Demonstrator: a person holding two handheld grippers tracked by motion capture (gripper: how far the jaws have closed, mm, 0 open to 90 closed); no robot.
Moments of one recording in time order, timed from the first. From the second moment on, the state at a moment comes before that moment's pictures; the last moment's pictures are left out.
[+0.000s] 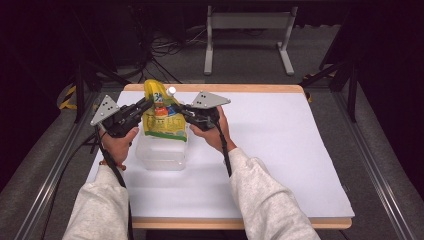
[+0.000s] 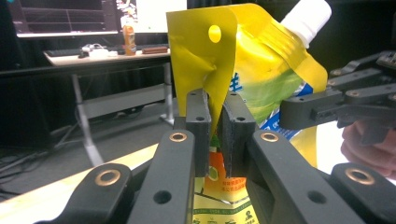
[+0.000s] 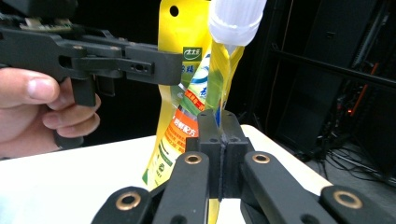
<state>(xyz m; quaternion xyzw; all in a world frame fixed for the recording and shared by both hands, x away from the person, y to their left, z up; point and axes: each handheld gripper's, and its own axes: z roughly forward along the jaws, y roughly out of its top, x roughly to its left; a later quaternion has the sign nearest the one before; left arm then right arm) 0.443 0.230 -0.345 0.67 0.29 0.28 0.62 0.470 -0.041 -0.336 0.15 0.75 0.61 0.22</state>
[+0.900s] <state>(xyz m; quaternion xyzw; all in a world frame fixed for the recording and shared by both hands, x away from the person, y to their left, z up) 0.434 0.236 -0.355 0.70 0.29 0.28 0.59 0.478 -0.038 -0.362 0.17 0.76 0.60 0.19</state>
